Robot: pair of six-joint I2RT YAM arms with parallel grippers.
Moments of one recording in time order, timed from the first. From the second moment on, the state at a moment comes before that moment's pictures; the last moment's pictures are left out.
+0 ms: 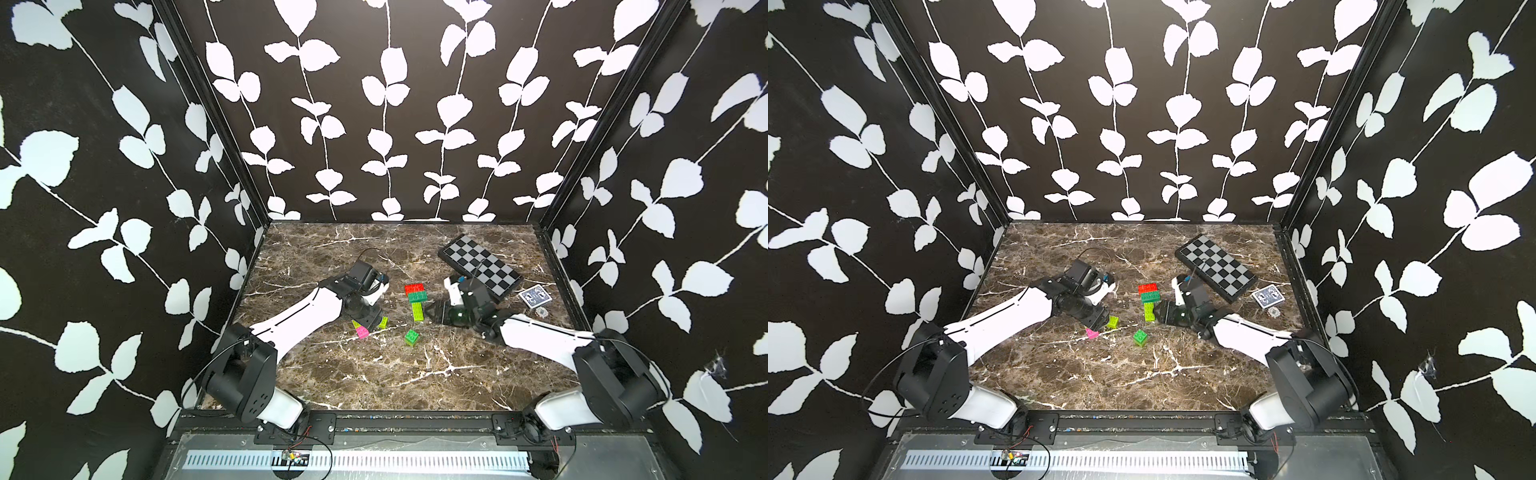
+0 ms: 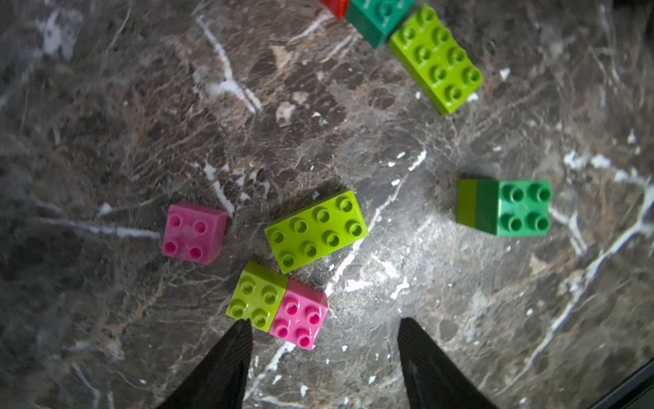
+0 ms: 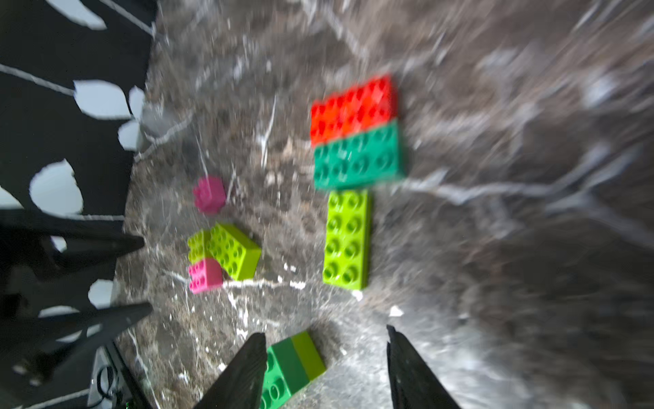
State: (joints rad) left arm -0.60 1.48 1.03 -0.74 0.09 0.19; right arm 0.54 1.43 0.68 0.02 -0.28 0.63
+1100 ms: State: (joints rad) left arm -0.60 1.91 1.30 -0.89 0.15 0.99; right arm 0.58 1.44 0.59 -0.01 -0.35 0.54
